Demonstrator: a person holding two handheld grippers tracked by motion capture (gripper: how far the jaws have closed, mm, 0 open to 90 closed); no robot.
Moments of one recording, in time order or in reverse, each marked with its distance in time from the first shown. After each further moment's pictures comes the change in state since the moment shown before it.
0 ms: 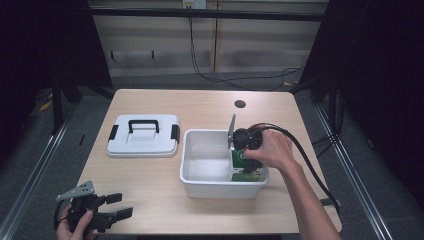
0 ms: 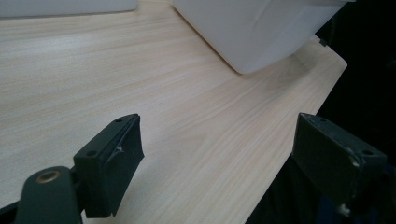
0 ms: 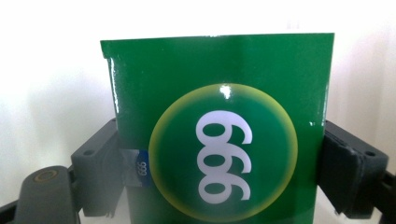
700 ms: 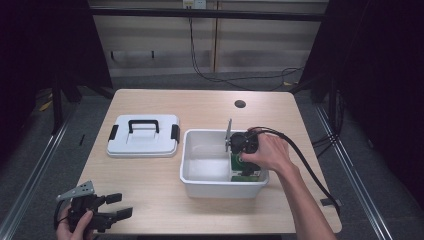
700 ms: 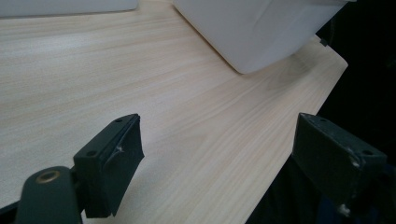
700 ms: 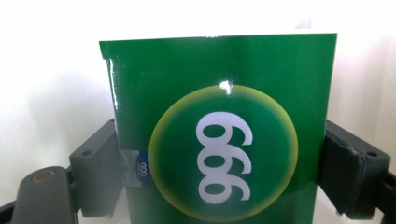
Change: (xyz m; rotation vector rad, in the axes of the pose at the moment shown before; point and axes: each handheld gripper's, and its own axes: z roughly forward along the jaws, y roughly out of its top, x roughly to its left) left arm 0.000 0.000 0.000 -0.001 0.001 -0.004; right arm -0.002 0.005 0.017 0.049 0.007 0.013
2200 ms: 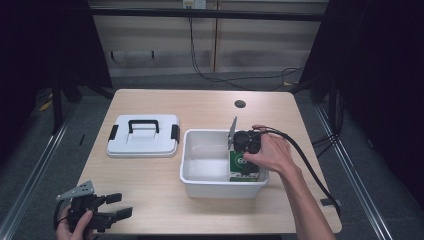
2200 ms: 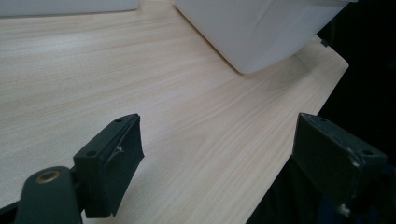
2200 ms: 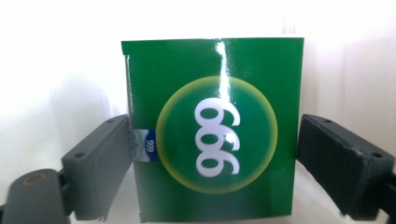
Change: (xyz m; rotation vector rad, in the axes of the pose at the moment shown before) left arm 0.001 0.000 0.000 0.003 0.003 0.000; right arm 0.000 -0.009 -0.003 -0.091 -0.020 0.023
